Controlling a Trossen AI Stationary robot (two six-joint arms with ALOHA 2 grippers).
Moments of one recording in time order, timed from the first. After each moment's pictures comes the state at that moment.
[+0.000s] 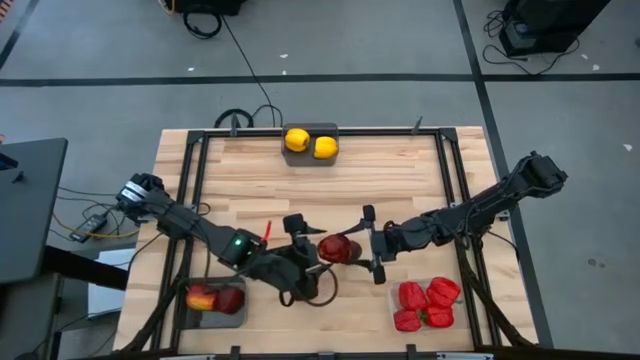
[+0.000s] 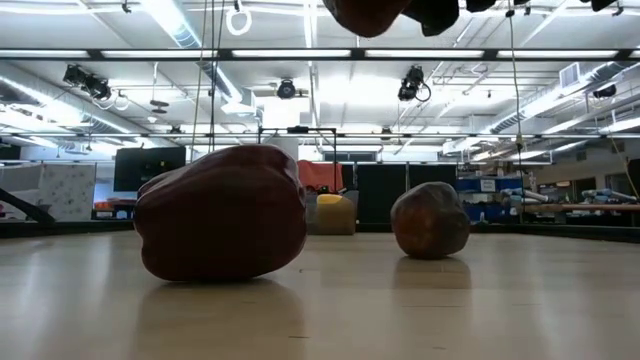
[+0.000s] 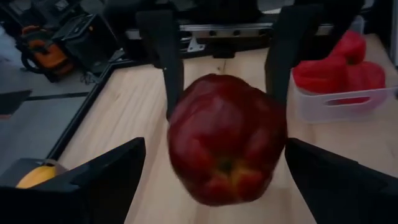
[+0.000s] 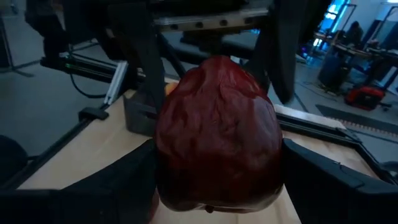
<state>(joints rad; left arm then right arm) -0.48 1.66 1.42 -0.38 -0.74 -0.16 0.37 1.36 0.70 0.48 0.28 -0.16</state>
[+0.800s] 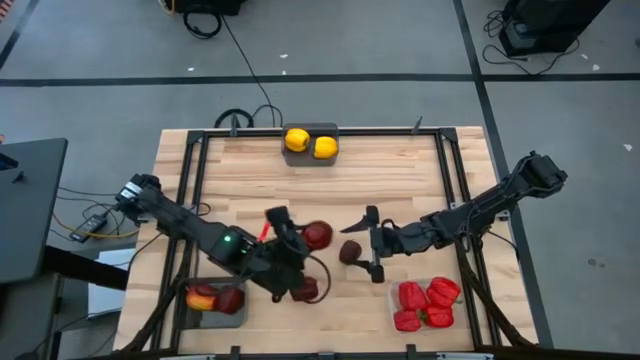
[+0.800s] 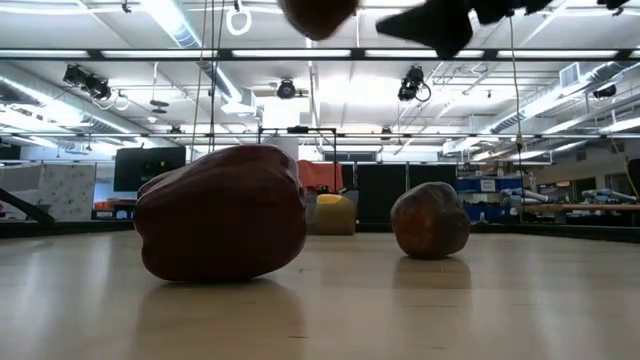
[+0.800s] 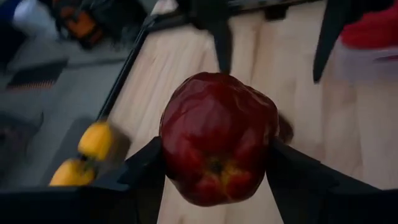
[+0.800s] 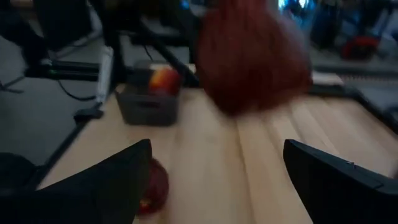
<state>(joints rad) -0.51 1.66 1.59 -0.83 -0.83 -0.32 0.40 1.36 0.71 0.39 0.39 0.07</state>
